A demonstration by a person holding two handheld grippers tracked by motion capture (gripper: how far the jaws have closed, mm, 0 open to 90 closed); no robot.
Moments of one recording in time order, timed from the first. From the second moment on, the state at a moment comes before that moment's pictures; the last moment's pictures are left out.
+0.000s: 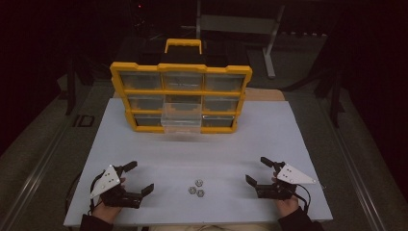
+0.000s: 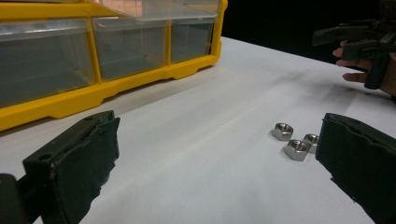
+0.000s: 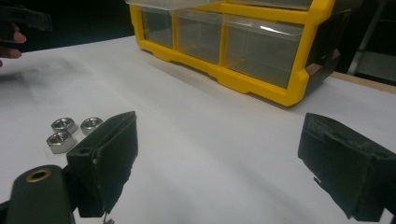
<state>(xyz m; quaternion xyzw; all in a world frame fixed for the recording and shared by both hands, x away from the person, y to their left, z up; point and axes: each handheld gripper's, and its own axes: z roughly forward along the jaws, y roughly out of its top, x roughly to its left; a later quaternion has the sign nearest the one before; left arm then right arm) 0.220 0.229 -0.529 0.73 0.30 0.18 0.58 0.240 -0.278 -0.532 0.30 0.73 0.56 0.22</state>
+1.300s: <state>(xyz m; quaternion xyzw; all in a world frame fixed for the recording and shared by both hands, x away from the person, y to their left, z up) 0.240 0.165 -0.450 0.75 0.23 0.11 0.61 0.239 -0.277 -0.532 0.30 0.74 0.57 0.20</state>
